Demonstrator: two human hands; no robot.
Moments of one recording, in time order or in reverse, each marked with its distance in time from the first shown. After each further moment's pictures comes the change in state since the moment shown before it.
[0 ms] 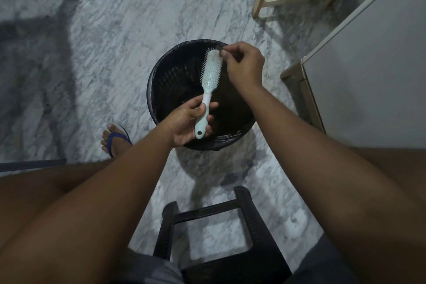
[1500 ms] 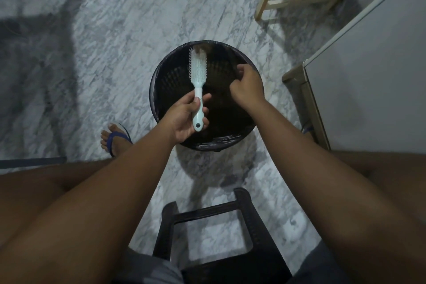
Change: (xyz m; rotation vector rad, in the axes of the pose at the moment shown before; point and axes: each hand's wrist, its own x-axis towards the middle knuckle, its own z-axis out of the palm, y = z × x) left_hand 0.005 0.005 -0.006 -0.046 0.131 0.126; right_hand -0.022 0.015 -0.010 -0.323 -0.310 0.243
